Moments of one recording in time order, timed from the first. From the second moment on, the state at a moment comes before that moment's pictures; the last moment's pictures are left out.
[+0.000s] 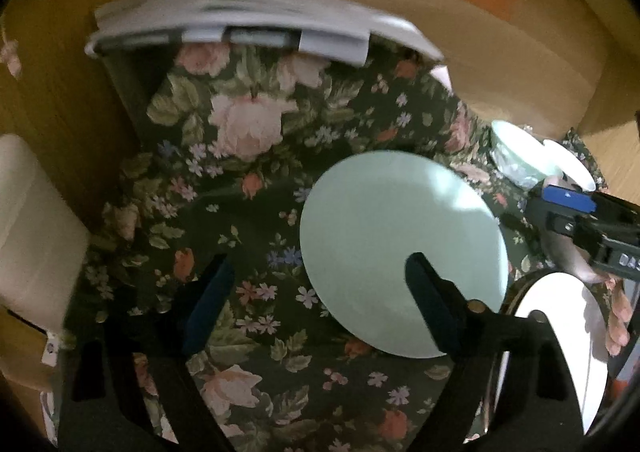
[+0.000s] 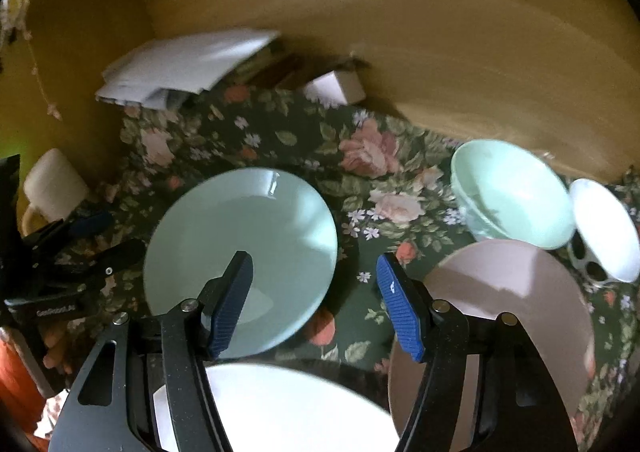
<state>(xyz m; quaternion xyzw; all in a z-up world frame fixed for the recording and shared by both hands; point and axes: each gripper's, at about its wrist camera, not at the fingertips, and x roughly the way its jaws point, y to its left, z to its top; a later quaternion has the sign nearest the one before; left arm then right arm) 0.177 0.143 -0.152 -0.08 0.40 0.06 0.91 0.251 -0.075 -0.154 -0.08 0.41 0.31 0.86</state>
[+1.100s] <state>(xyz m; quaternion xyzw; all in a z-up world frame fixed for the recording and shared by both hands) 0.190 0.152 -0.185 -0.12 0.45 -0.01 0.88 0.300 -0.020 -0.185 -0.11 0.51 0.26 0.81</state>
